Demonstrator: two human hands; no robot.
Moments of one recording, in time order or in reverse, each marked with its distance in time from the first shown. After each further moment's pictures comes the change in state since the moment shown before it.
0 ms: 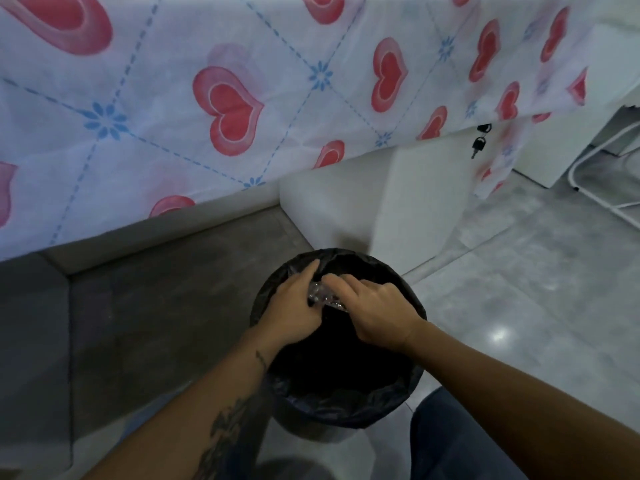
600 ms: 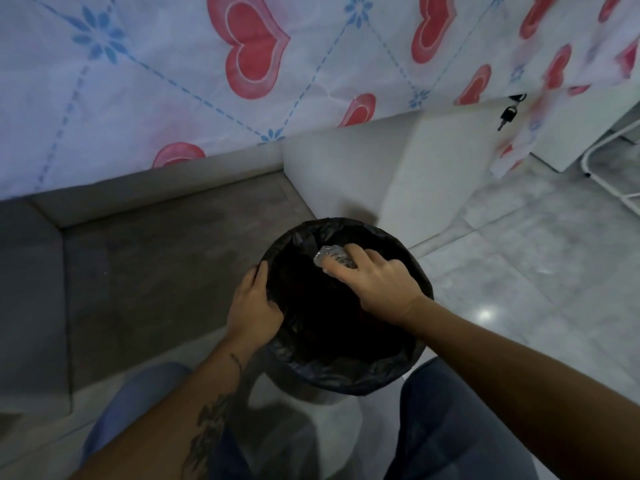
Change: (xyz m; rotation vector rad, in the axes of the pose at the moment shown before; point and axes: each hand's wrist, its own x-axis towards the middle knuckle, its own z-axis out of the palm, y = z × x) left_hand -0.036 -0.079 0.020 0.009 0.171 -0.276; right_hand 0.002 -0.007 0.017 -0.158 -0.046 0.035
